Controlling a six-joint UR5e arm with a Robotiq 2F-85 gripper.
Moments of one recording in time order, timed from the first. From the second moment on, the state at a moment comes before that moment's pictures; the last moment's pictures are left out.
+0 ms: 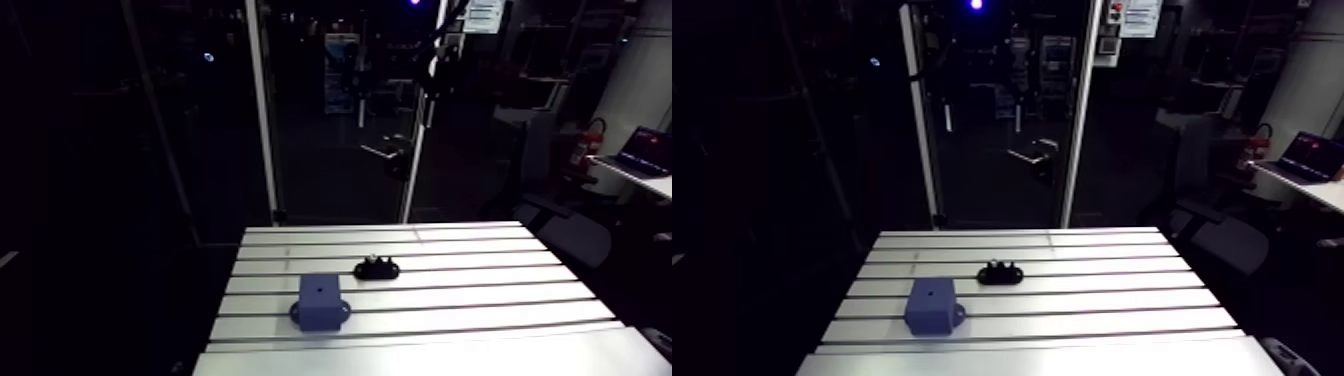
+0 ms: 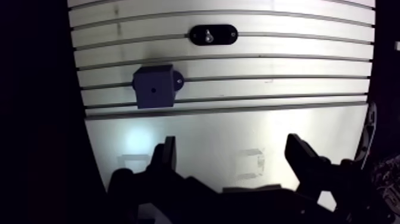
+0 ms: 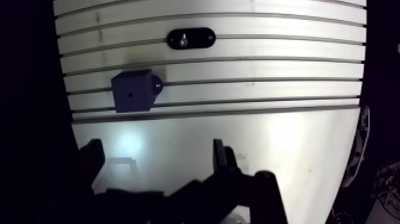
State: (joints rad) arm -0.07 -1.52 1.47 -1.49 -1.58 -1.60
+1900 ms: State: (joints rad) arm -0.02 -1.40 1.68 -1.93 -1.58 -1.61
